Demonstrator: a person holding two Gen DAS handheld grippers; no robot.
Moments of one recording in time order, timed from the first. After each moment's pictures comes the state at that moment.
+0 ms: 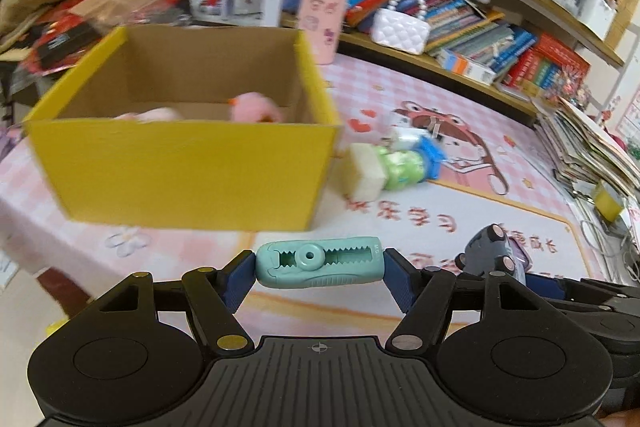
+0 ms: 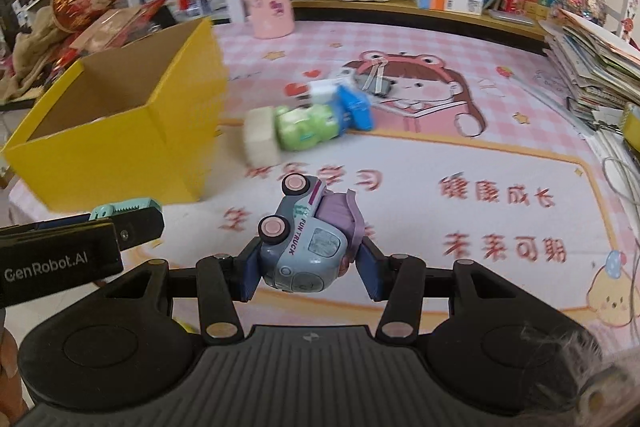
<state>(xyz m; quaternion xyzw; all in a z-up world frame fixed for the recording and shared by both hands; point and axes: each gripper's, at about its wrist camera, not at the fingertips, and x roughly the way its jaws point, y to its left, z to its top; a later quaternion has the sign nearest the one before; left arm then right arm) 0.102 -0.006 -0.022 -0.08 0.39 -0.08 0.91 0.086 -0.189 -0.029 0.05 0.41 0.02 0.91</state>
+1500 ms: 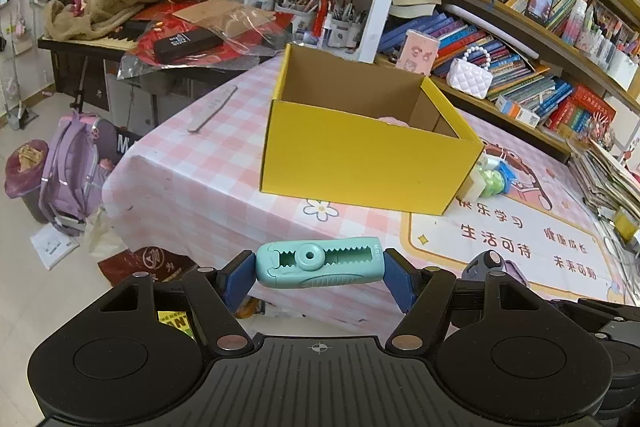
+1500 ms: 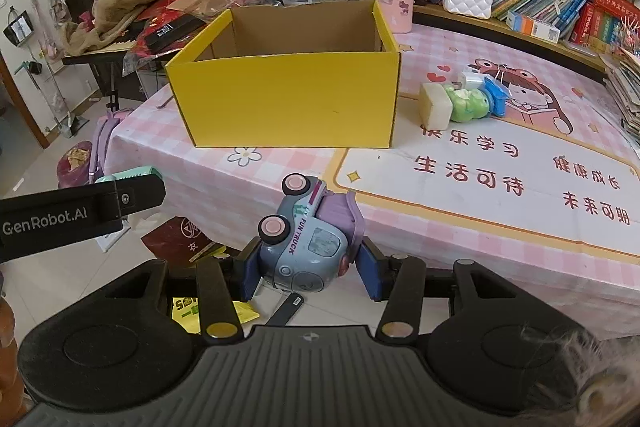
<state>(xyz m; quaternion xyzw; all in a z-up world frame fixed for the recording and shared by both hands) 0.008 0.148 -0.007 -0.10 0.35 -0.03 0.93 0.002 -0.029 -0.018 0.01 0.40 0.08 0.91</state>
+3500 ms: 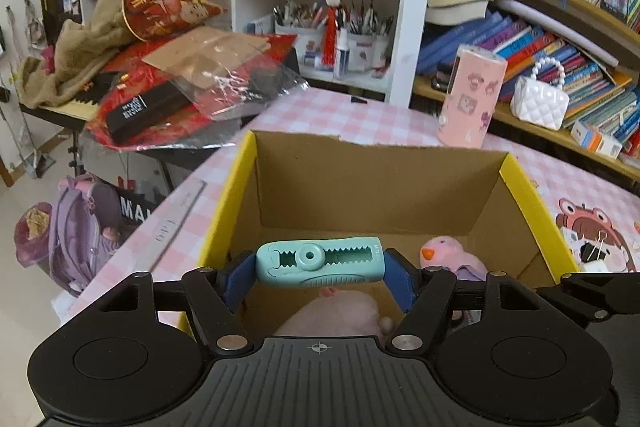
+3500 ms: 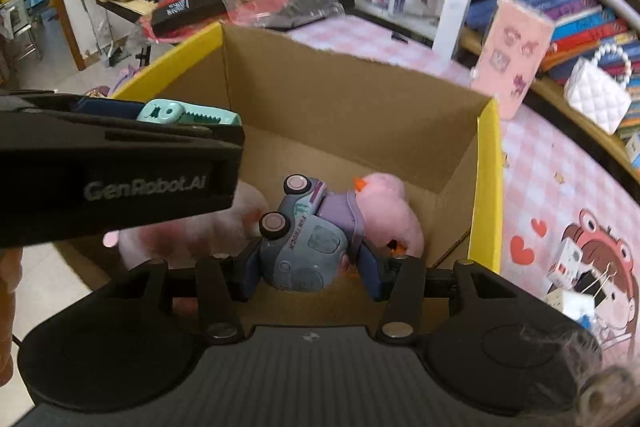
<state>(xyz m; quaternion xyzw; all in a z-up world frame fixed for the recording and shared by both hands) 0.254 0.107 -0.010 -0.04 0.36 0.03 0.93 0.281 -0.006 -0.036 -0.11 0.42 0.20 0.88</state>
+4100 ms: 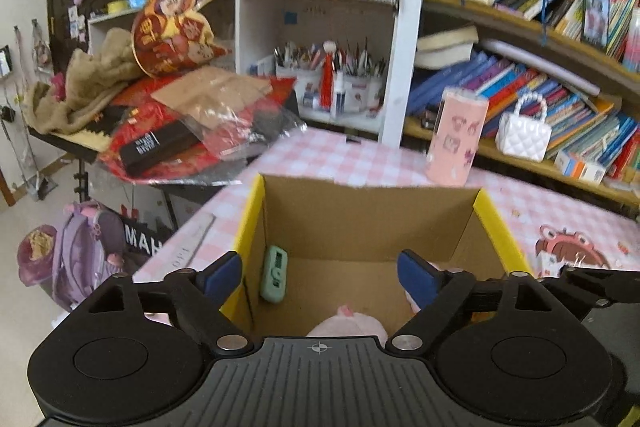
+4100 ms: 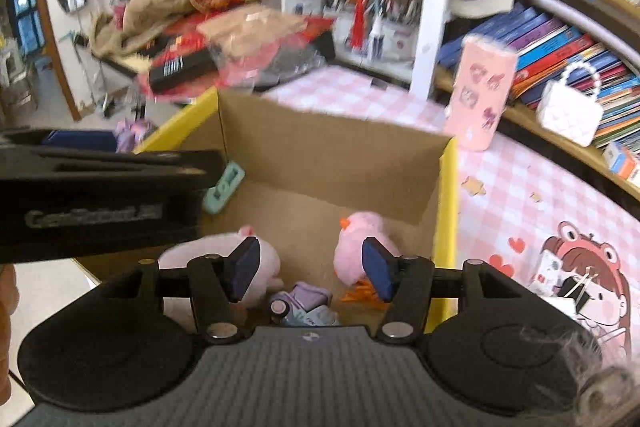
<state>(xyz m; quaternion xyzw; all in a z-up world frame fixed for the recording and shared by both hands) 0.216 0.109 0.030 -0.04 0.30 0.03 0.95 0.252 -0.025 0.002 -0.07 0.35 0.19 0.92</state>
